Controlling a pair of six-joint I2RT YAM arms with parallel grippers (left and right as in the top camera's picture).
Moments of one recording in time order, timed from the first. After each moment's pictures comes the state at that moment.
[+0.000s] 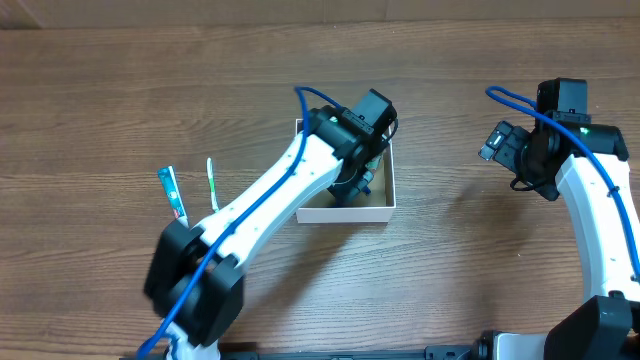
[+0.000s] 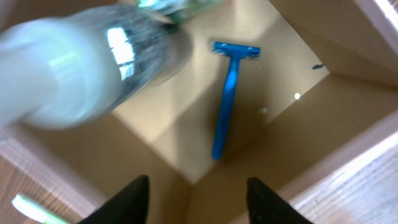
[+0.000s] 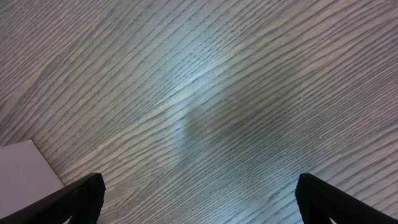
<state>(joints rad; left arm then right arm) -0.71 1.93 1.70 -1.17 -0.11 0.07 -0.14 1.53 1.26 -0.98 0.06 0.48</state>
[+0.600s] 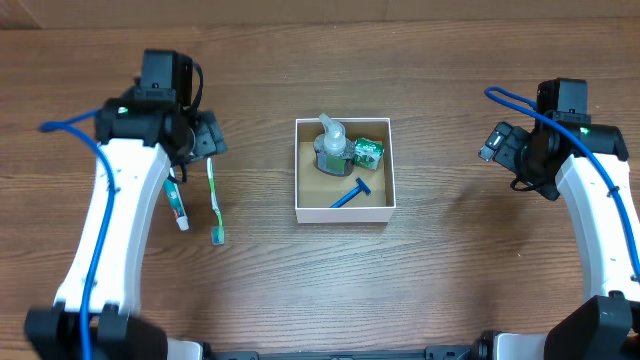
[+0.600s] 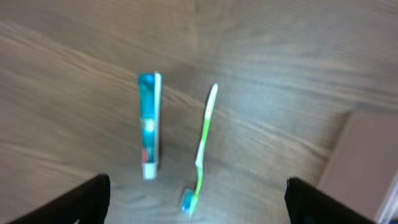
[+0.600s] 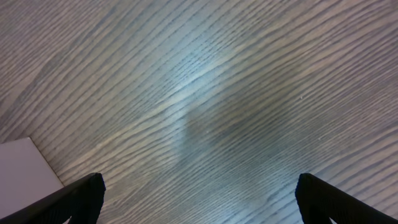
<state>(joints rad) -0.07 1.60 1.47 -1.10 -0.17 -0.44 -0.14 1.53 1.26 -0.98 0.06 0.46</state>
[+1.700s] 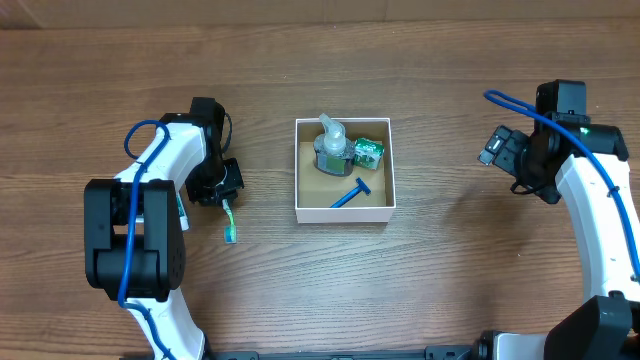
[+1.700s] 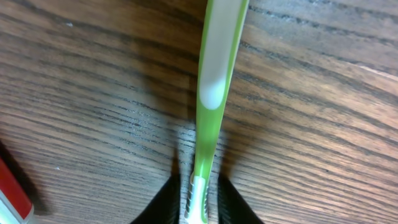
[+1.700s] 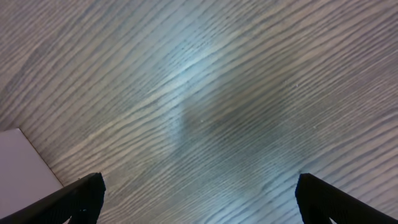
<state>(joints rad) -0.06 2.00 1.30 -0.97 0.03 -0.39 -0.14 1.53 1.26 -1.03 0.06 0.46</state>
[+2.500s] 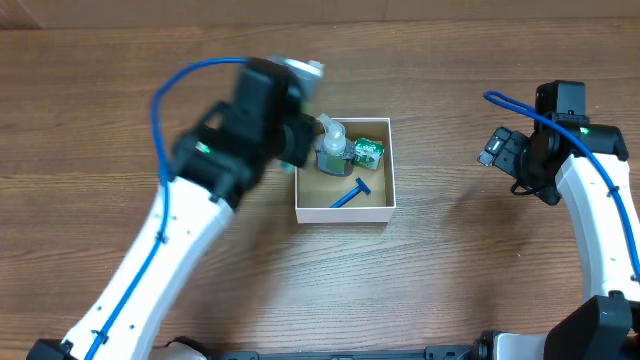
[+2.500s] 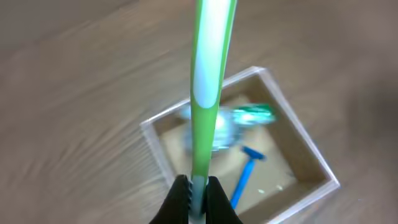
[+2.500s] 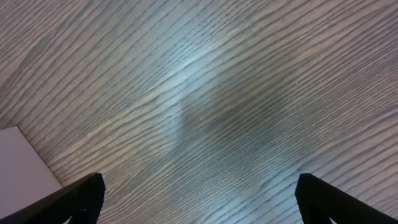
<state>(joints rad) -0.50 1.48 1.51 -0.84 0.00 -0.04 -0.14 1.53 1.26 -1.03 0.06 0.46</state>
